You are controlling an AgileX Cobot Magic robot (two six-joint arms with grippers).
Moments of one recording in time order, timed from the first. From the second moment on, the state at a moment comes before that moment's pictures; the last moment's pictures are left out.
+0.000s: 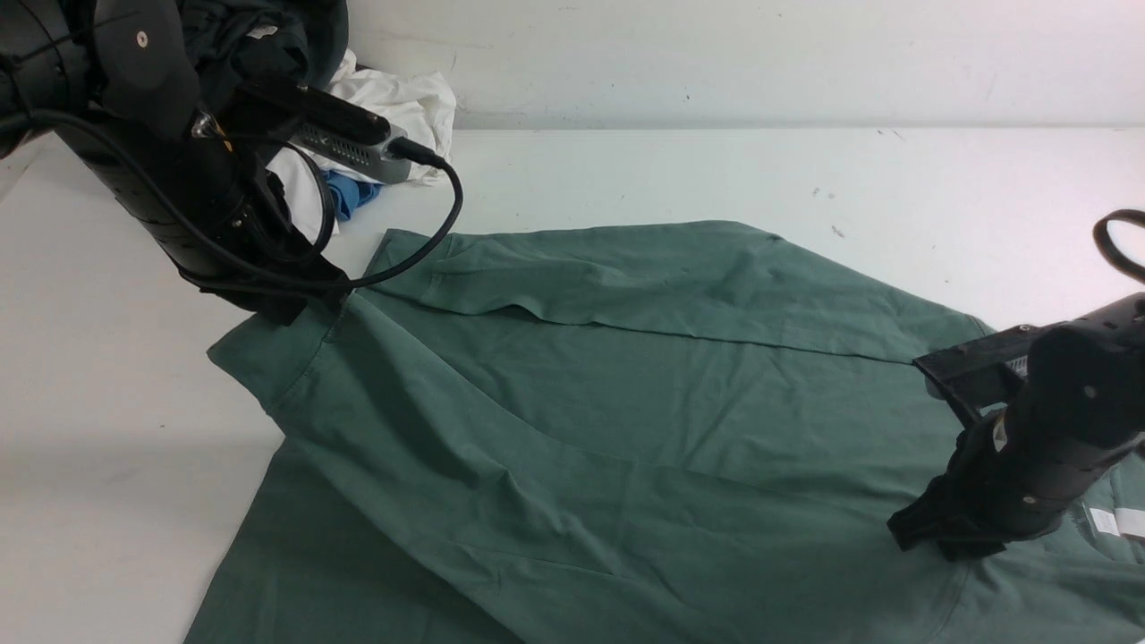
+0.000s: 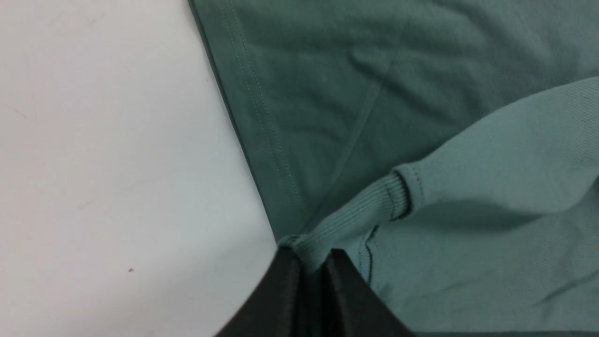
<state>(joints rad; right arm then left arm) 0.25 1.71 -0.88 -0.15 0.73 0.05 -0.19 1.67 -1.41 -0.04 1.02 0.28</state>
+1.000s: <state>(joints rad) 0.25 1.54 -0.88 -0.31 0.91 0.20 -0.19 1.95 -1.65 -0.06 1.01 0.25</state>
